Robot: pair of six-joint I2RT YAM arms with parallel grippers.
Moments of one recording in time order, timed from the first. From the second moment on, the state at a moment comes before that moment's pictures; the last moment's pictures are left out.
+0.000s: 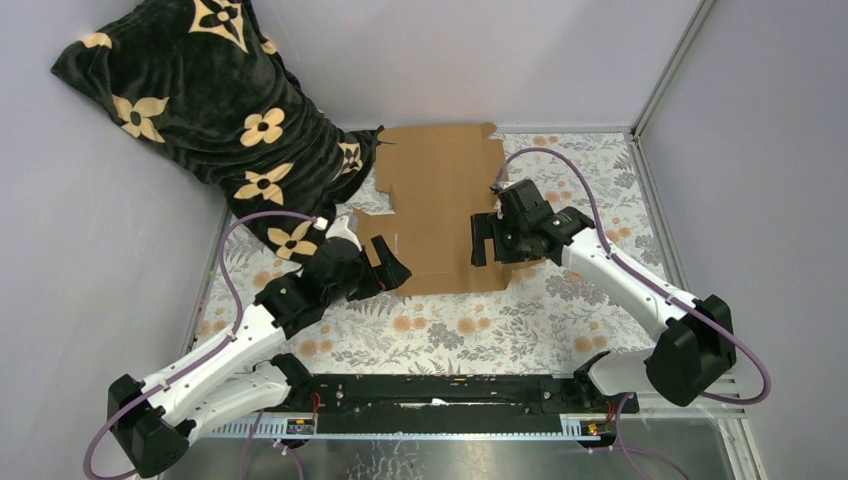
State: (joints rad) left arm -0.74 0.88 0.71 -0.47 -0.10 -0.90; right arm 0.59 1.37 1.13 -0.75 -0.01 0.41
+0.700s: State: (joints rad) left arm -0.74 0.76 0.57 -0.36 -0.12 -1.07; right arm 0.91 1.44 0.98 -0.52 0.19 0.18
